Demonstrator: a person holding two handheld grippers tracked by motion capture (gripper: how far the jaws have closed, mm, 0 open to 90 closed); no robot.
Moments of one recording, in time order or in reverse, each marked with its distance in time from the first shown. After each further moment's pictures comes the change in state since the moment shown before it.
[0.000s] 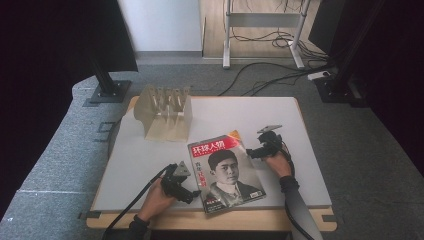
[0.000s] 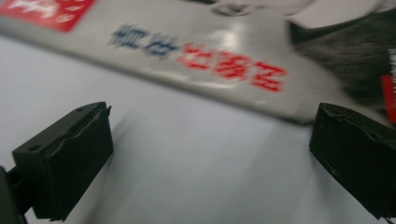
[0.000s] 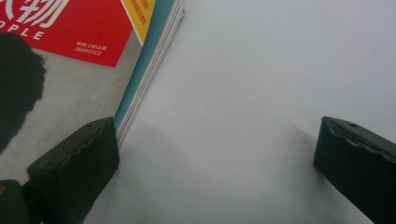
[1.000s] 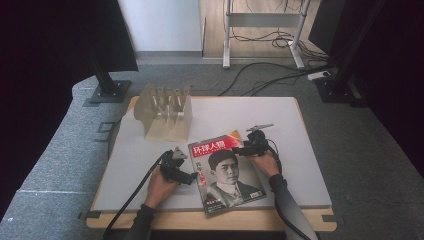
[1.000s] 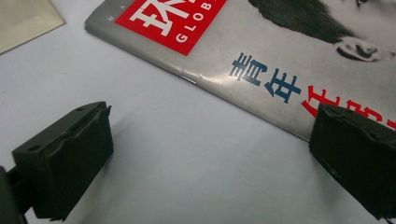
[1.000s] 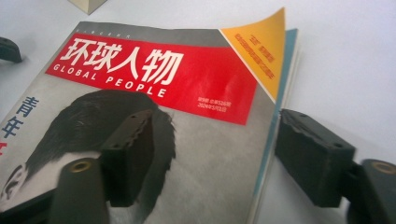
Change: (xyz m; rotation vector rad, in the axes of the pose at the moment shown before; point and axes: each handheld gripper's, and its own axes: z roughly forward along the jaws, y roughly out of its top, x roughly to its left) left arm 0.034 0.015 0.016 -0.019 0.095 -0.128; right arm 0.035 0.019 0.011 -0.054 0.230 0.128
